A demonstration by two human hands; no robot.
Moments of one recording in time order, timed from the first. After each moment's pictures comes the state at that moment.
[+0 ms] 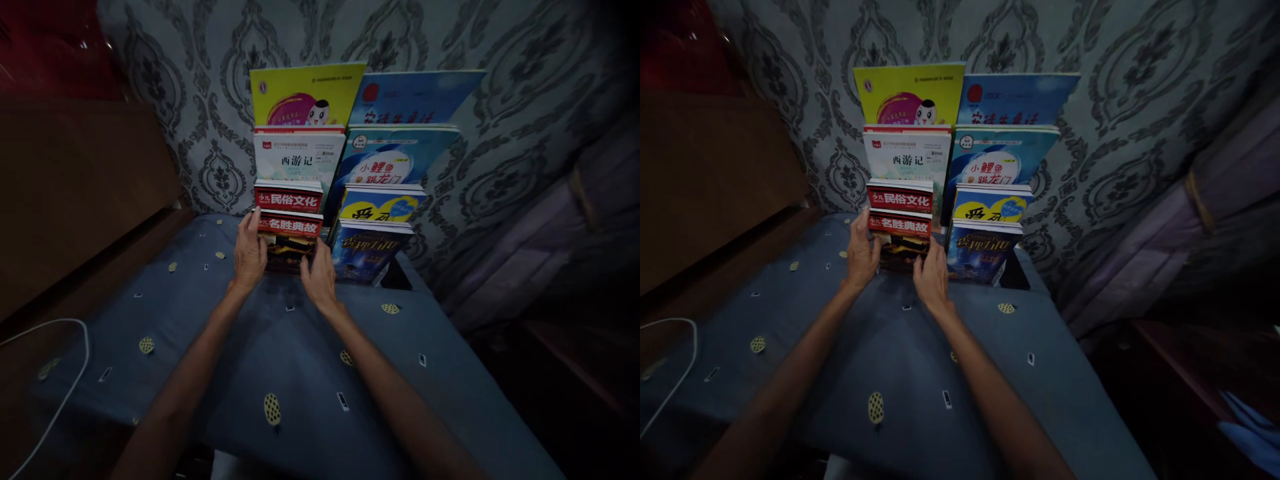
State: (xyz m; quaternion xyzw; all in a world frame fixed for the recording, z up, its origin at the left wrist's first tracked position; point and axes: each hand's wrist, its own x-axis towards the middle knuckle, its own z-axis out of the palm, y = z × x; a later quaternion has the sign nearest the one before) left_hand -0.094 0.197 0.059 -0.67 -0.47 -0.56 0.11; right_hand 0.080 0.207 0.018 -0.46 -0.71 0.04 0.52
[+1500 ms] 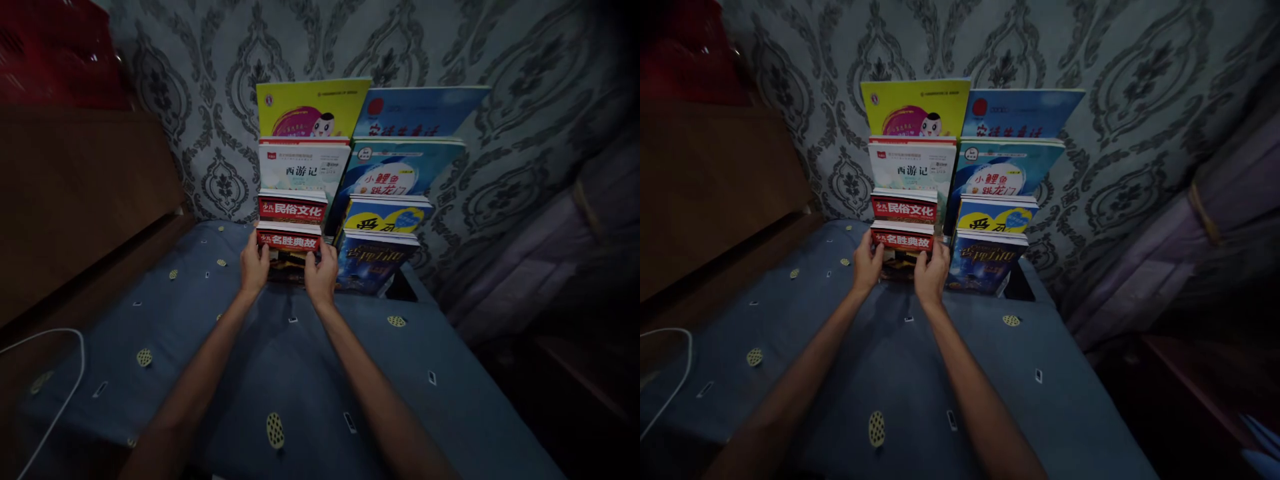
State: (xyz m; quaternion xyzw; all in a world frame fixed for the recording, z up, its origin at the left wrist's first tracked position) left_hand -0.095 0.225 0.040 -0.60 -0.52 -0.61 -0.02; right_hand 0.065 0.229 0.036 -0.46 -0.62 0.07 0.63
